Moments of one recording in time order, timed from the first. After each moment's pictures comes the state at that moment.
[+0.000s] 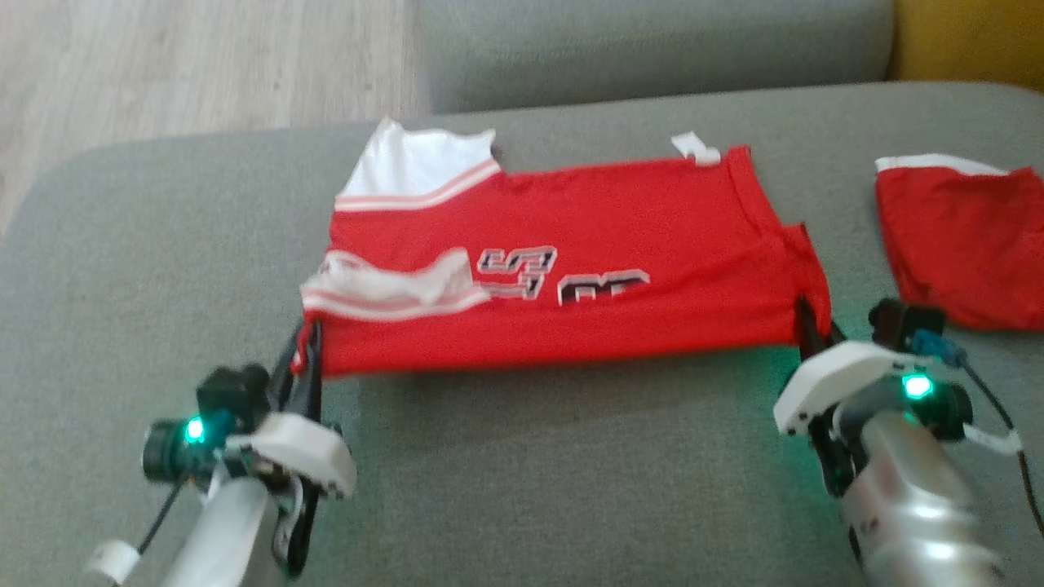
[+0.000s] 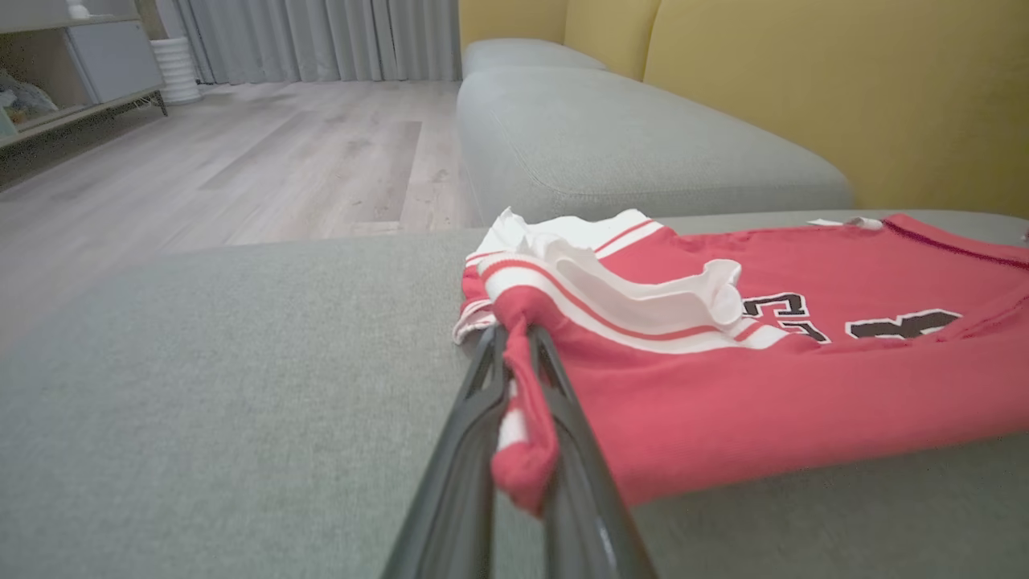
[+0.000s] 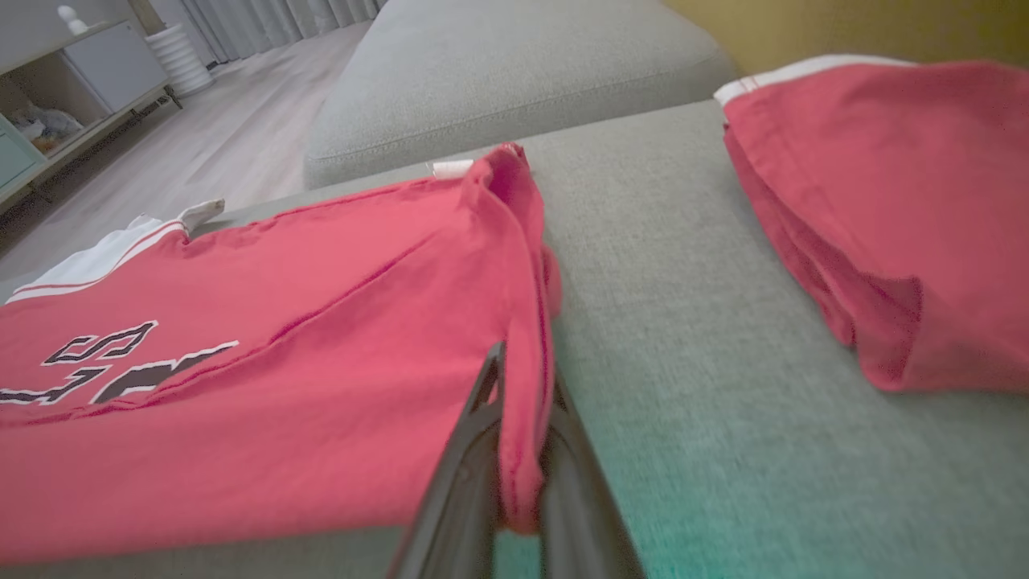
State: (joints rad) left arm -0.35 0.15 -0.28 0.64 -0.31 -0.01 -0.18; right arm -0.54 -0.06 -0.04 1.06 0.14 0.13 -0.19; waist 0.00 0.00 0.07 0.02
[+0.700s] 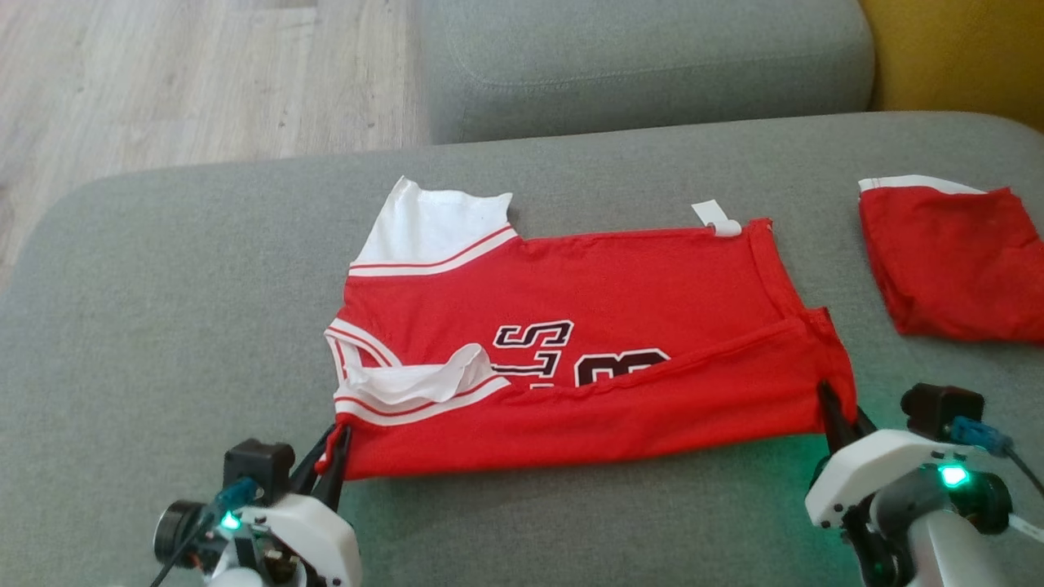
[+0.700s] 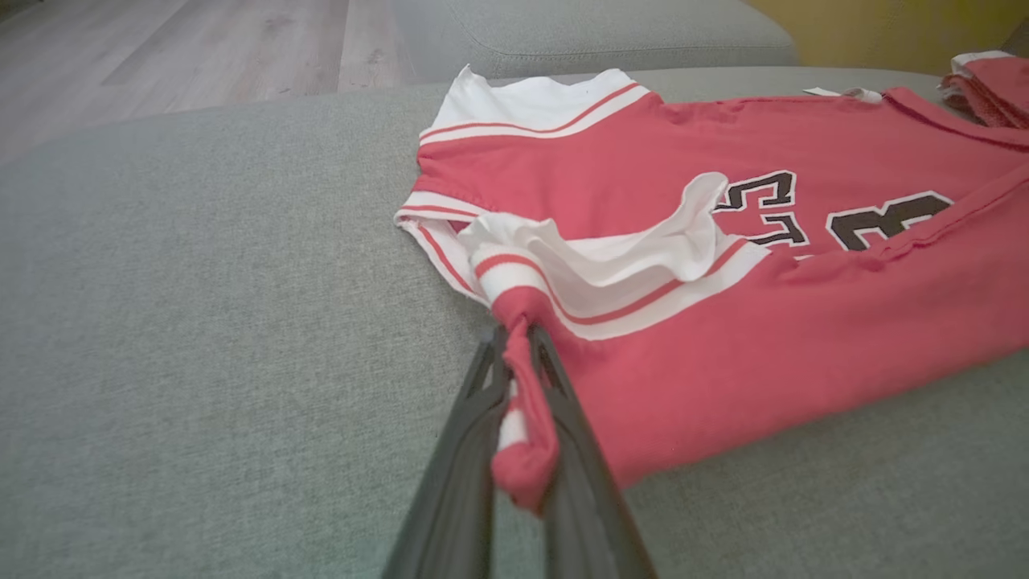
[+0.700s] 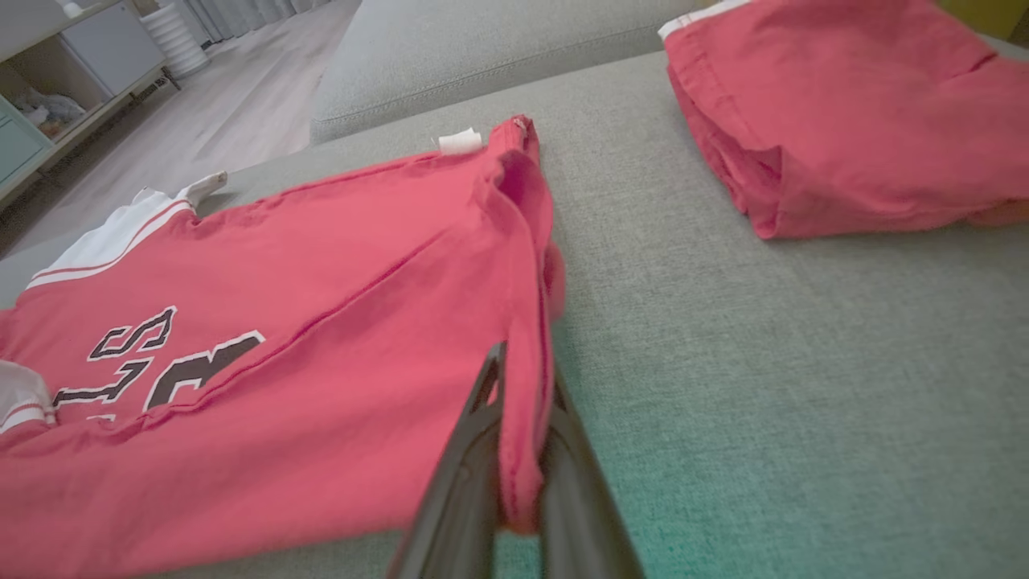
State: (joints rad) left arm -0.09 0.24 -0.35 0.35 -0.35 -0.03 0.11; right arm -0.11 -0.05 -0.07 0.46 0.21 0.13 0.12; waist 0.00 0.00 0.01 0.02
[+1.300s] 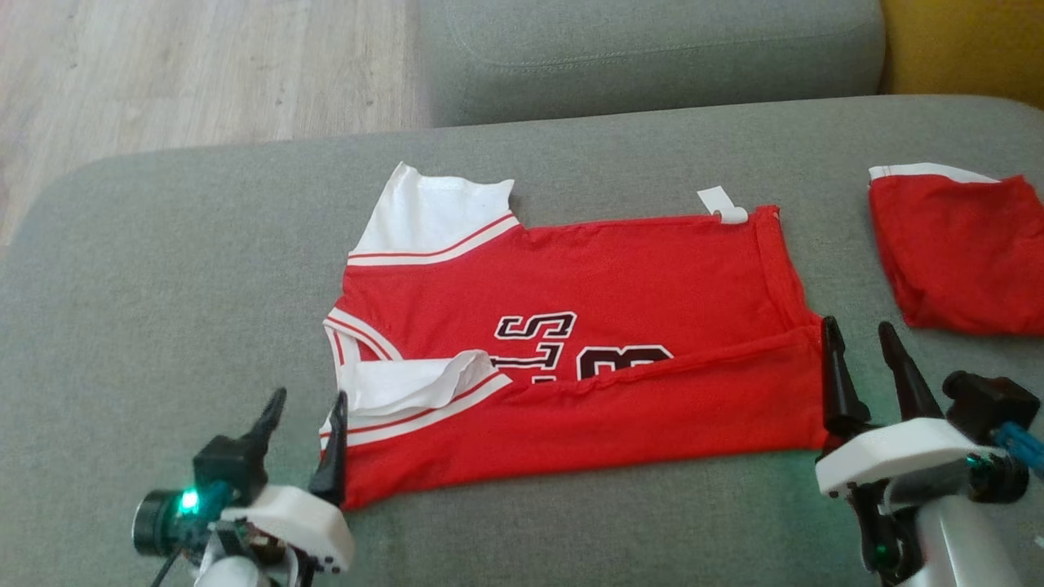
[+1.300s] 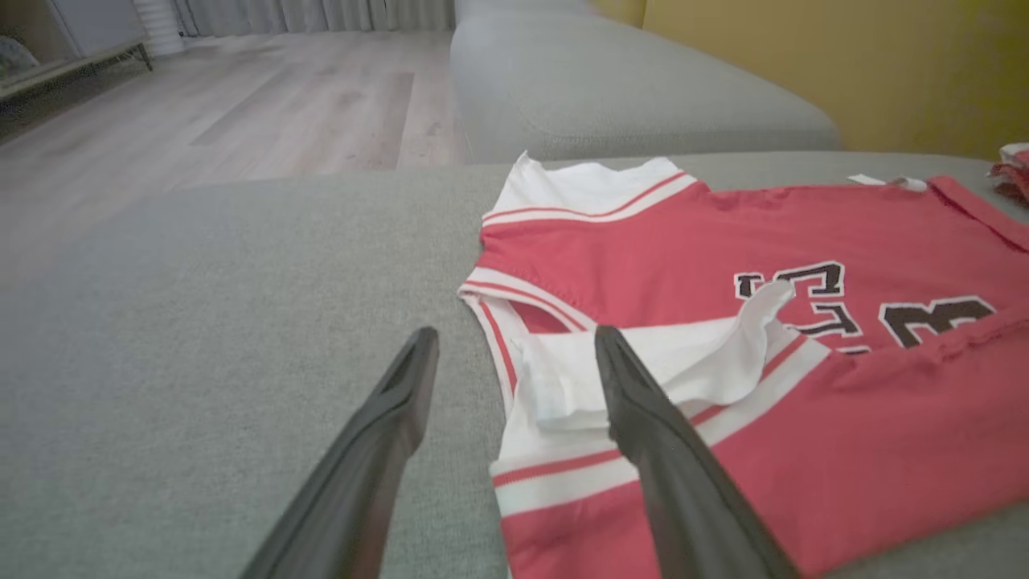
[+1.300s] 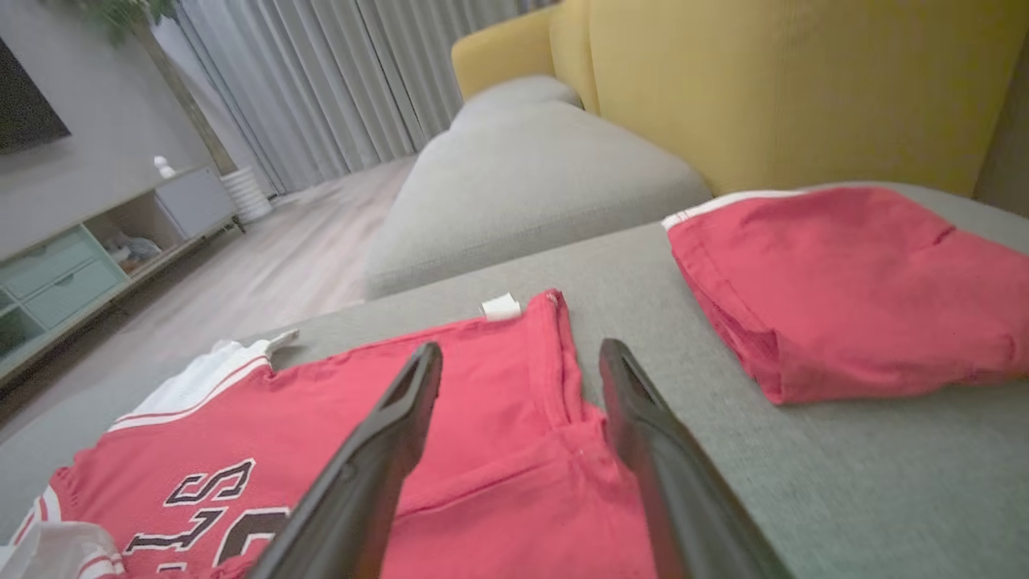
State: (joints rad) left arm -0.08 0.23 -0.32 0.32 -0.34 0.06 -0.01; right arm -0.09 -0.05 -0.05 0.31 0.28 0.13 -0.08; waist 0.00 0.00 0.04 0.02
